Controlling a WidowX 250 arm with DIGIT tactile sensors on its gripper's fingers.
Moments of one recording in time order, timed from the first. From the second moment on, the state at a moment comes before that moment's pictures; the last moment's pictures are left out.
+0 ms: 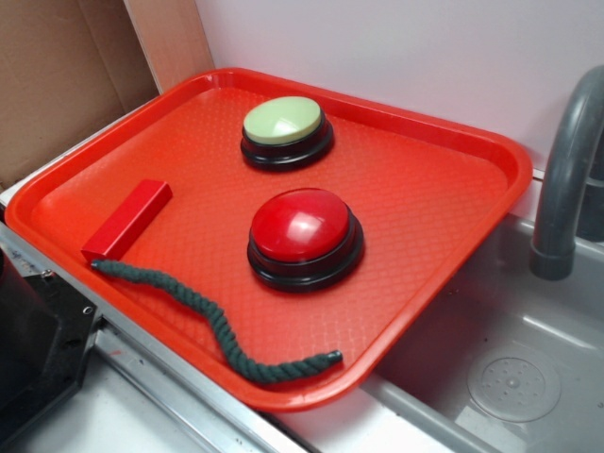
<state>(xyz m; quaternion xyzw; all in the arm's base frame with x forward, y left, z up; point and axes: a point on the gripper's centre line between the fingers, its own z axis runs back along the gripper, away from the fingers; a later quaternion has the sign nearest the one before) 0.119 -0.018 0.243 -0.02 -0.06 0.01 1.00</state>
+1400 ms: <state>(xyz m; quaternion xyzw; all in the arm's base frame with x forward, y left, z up) 0.217 -0.111 0.069 0.05 -0.06 -0.11 0.99</state>
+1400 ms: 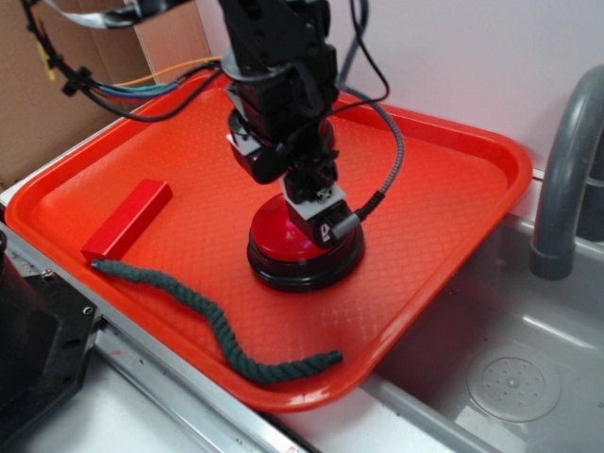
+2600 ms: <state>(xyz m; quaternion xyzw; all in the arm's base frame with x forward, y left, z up) 0.214 -0.091 0.136 0.01 -0.05 -0.08 1.00</state>
